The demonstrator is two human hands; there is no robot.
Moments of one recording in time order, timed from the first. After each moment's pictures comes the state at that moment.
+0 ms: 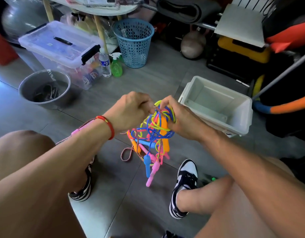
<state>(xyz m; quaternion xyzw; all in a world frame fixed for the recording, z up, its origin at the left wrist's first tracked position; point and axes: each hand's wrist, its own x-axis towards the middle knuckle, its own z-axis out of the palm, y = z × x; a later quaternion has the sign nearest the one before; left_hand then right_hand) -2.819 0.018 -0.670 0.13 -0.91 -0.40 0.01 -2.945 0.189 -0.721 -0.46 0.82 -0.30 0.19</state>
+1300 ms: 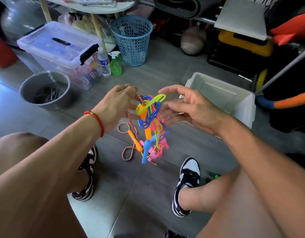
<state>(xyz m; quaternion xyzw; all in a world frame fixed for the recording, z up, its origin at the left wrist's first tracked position) -2.828 0.015 -0.665 0.32 -0.65 -0.68 0.09 -2.946 0.204 -0.677 -0.32 0.64 -0.55 0.43</state>
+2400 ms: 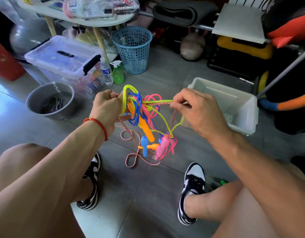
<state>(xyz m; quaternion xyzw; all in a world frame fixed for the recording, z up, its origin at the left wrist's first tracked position) -2.836 -0.016 -0.687 0.40 -0.62 -0.65 0.16 -2.945 0.204 -0.682 -0.45 0.82 -0.35 -0.10</state>
